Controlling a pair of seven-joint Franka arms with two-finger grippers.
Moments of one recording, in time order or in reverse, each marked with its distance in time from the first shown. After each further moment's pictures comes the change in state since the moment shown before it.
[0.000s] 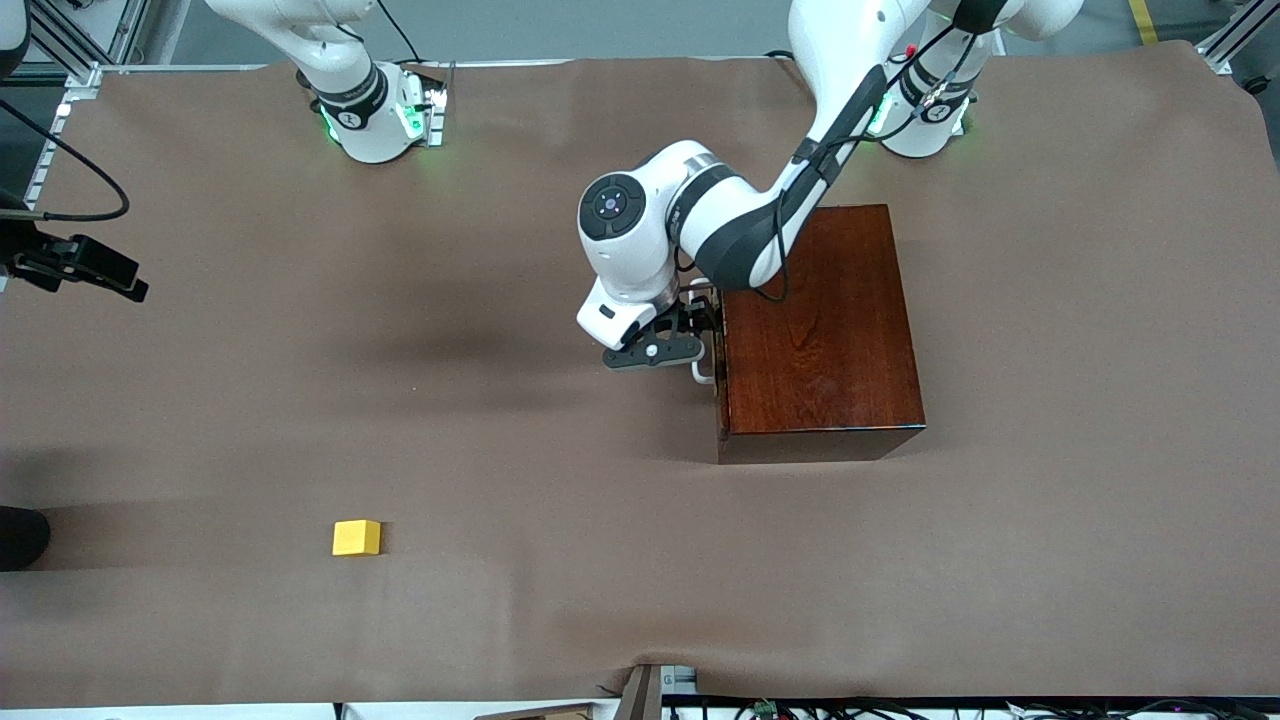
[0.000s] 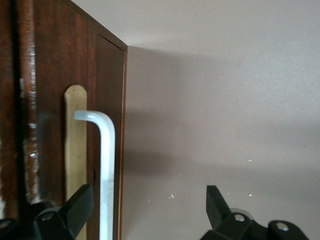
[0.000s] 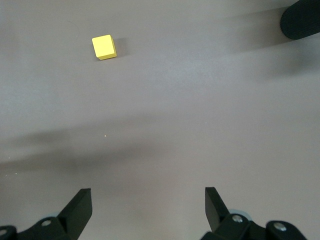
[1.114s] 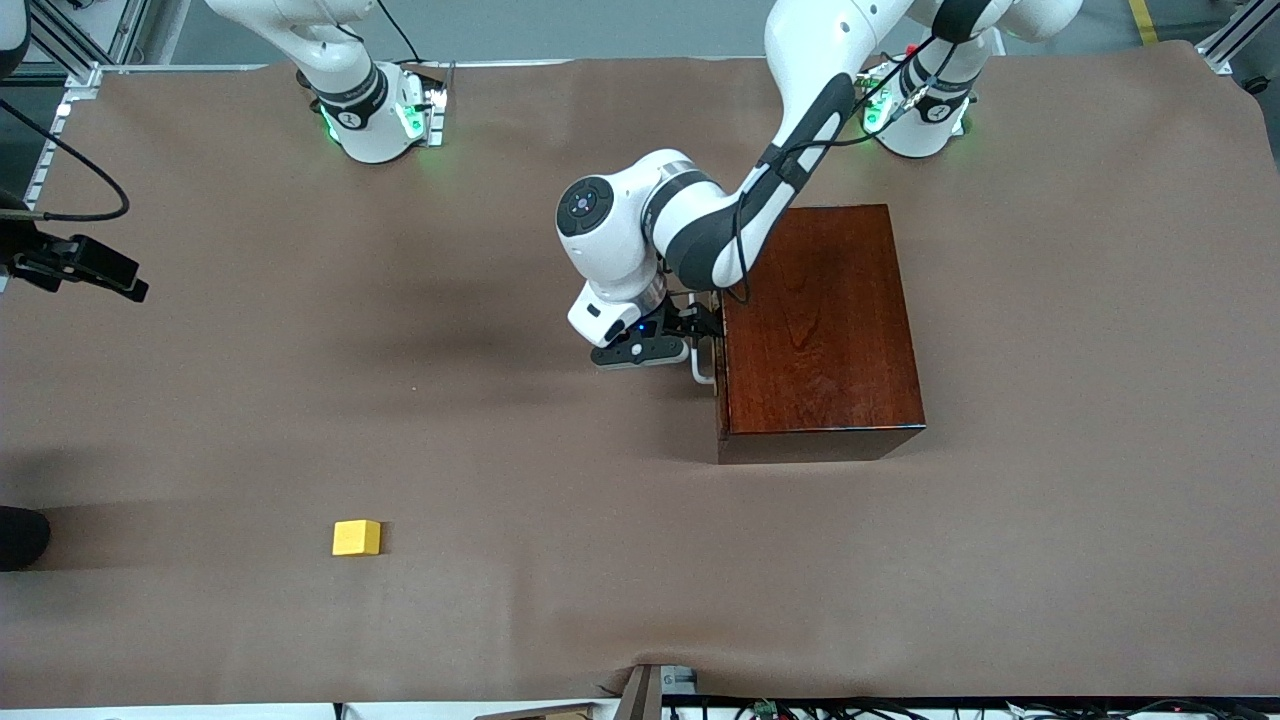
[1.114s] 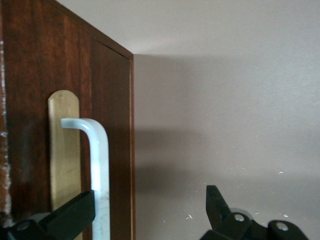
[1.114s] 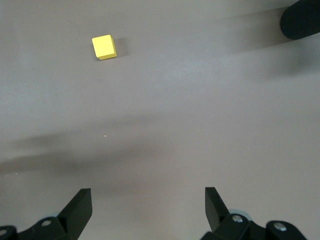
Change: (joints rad) left arm -0.050 0.038 0.018 -0.001 0.130 -0.024 -0.016; right arm 0.000 0.000 0.000 0.000 0.000 0.000 0.000
